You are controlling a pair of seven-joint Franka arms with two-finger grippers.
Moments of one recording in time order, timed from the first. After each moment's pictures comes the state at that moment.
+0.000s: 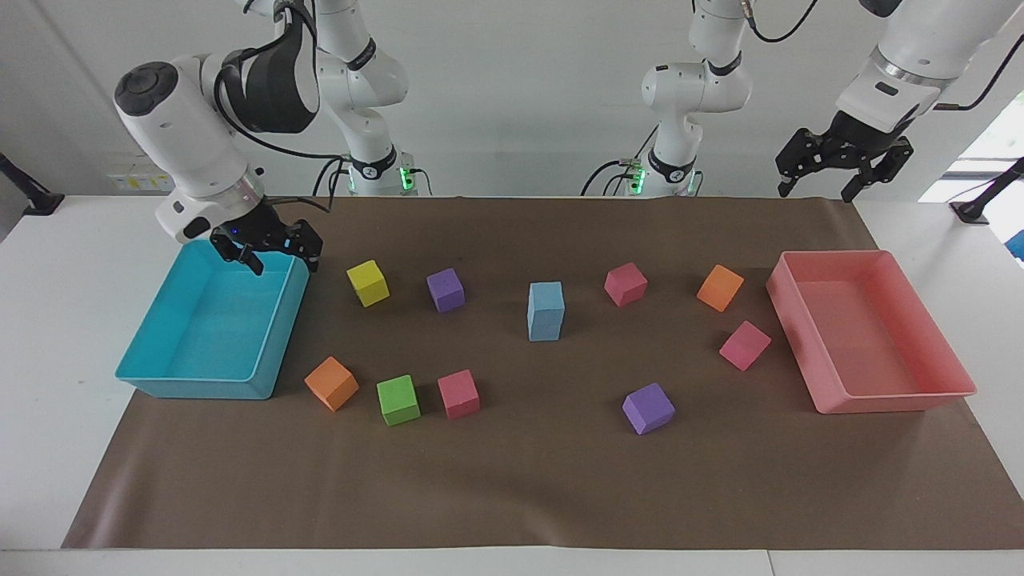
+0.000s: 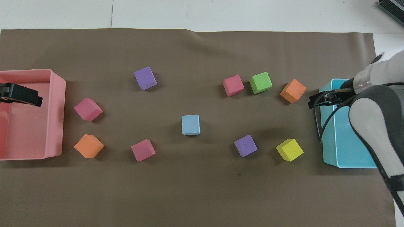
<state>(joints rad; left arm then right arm) -0.10 0.00 0.02 -1.42 -0.03 1.40 0.07 0.04 0.00 -0.10 -1.77 0.06 1.76 -0.06</state>
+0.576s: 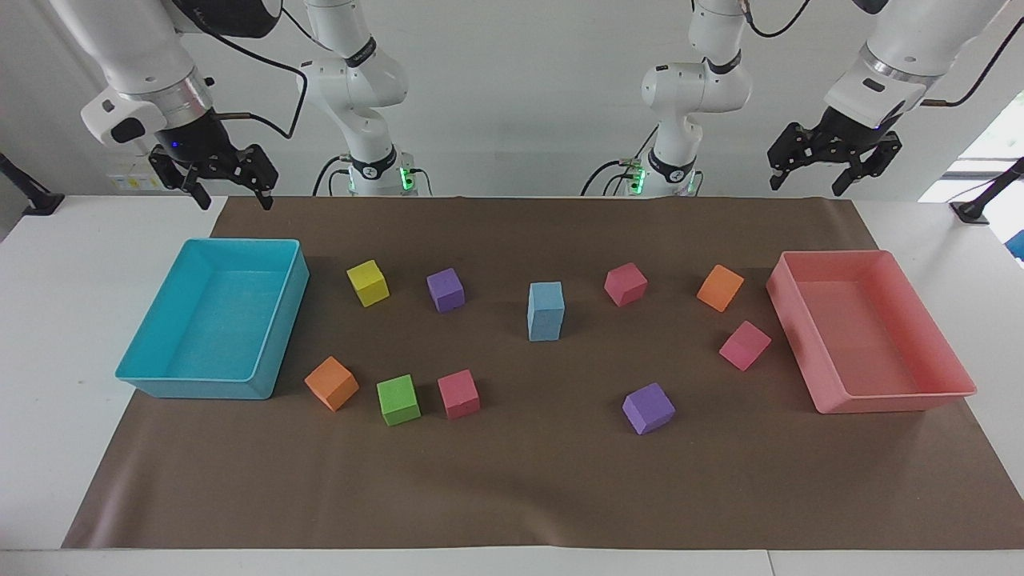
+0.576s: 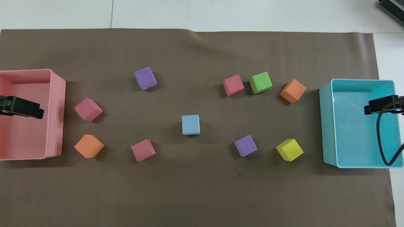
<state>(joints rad) -0.10 -0.03 0.01 -1.47 -0.03 1.40 0.07 0.02 -0.05 -0.10 -1.56 -0.01 1.51 -0.06</state>
